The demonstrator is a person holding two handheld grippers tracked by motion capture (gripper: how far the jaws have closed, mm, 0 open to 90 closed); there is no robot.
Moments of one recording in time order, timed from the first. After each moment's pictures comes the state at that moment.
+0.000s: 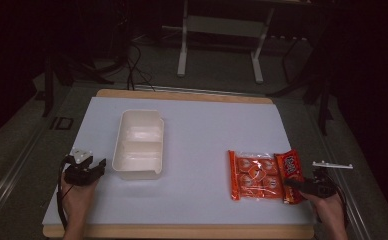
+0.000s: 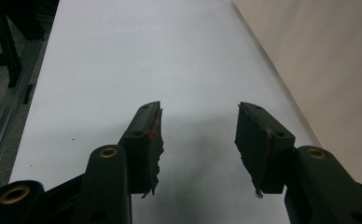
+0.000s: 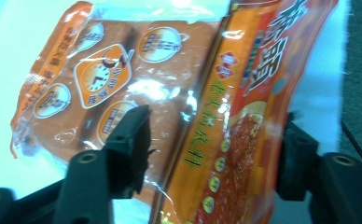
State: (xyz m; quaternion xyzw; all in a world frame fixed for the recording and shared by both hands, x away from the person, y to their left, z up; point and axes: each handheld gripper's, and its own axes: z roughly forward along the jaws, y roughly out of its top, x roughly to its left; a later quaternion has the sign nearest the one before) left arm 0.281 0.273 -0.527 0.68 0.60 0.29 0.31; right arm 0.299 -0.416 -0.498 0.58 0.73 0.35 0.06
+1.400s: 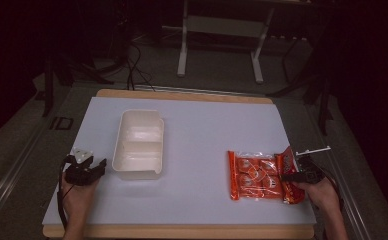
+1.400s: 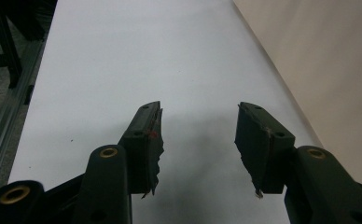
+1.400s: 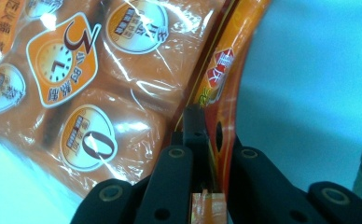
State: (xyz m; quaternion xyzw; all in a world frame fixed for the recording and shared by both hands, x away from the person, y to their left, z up) left arm 0.282 0.271 -0.527 0.69 0.60 0.29 0.30; right arm 0.343 -0.399 -0.500 0.58 0.78 0.24 0.01
